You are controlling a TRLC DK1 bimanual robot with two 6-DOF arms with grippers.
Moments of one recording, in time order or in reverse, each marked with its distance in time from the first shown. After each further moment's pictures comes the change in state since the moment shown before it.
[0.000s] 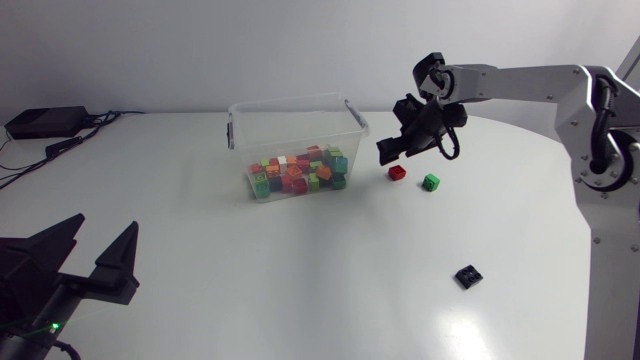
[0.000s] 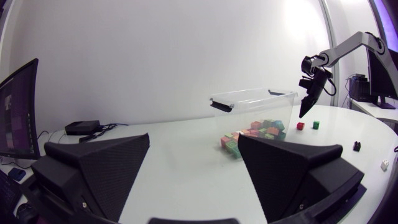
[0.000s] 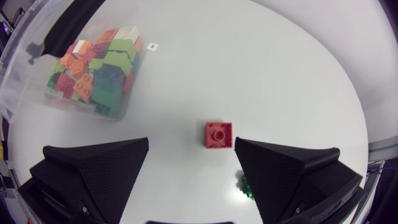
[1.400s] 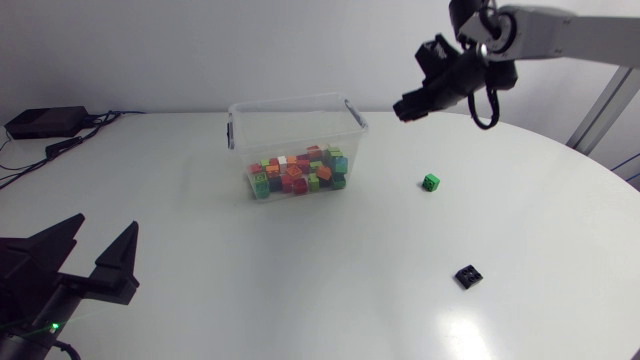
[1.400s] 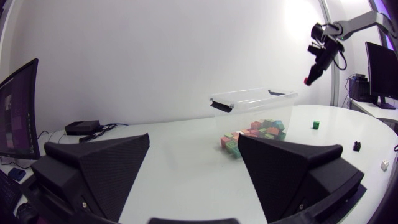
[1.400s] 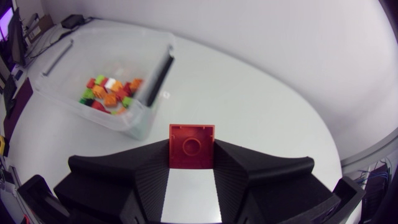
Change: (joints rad) left arm 0.000 0.000 0.000 0.000 0.000 0.000; right arm 0.040 -0.391 -0.205 0.098 0.000 -0.004
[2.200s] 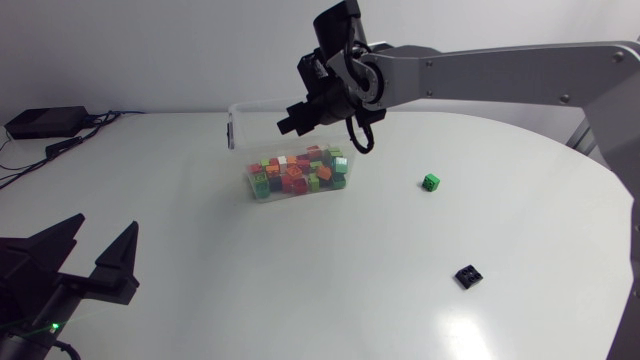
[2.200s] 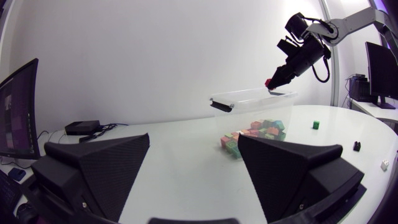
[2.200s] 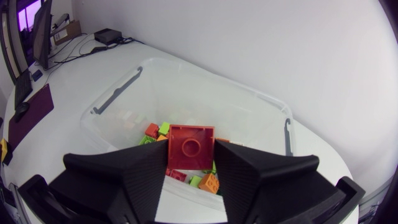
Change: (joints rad) left arm 0.000 0.000 0.000 0.000 0.000 0.000; right arm 0.389 0.126 -0.005 0.365 0.163 0.166
